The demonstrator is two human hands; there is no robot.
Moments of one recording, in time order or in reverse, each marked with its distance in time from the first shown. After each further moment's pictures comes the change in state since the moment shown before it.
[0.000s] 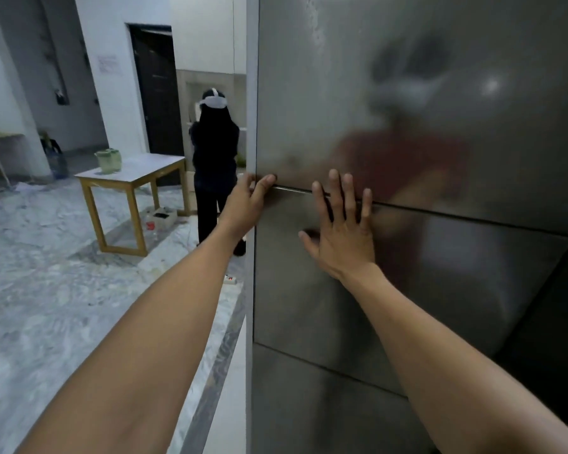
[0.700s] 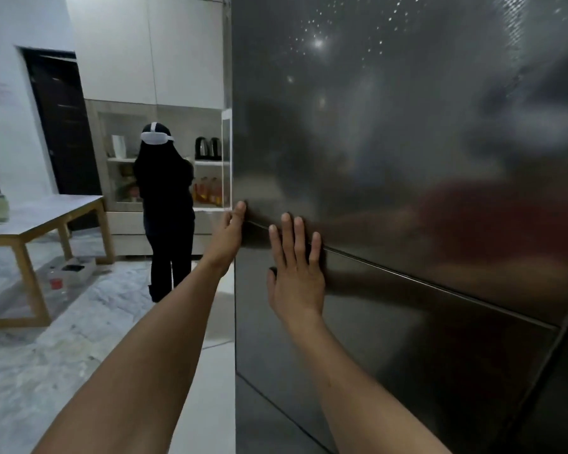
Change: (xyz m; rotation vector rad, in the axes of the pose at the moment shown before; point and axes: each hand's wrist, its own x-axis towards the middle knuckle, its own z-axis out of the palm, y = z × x) left_hand 0.169 -0.025 0.155 -0.375 -0.185 -0.145; right_hand 0.073 0.046 0.120 -0.244 -0.152 0.212
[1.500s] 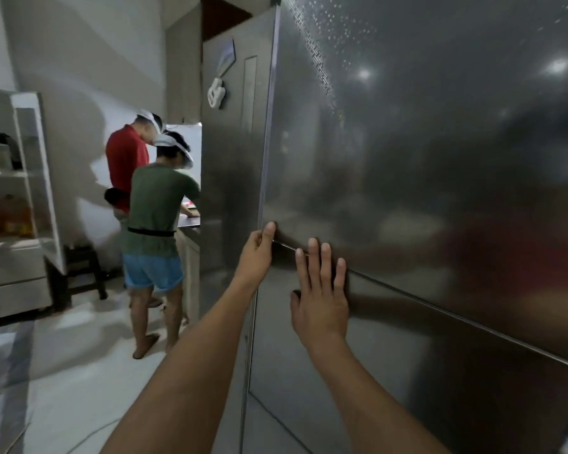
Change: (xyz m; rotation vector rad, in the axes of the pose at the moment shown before) left_hand 0.173 -0.060 0.183 -0.120 -0.529 0.029; right_hand 0.077 0.069 0.126 -0.457 -0.205 0.399
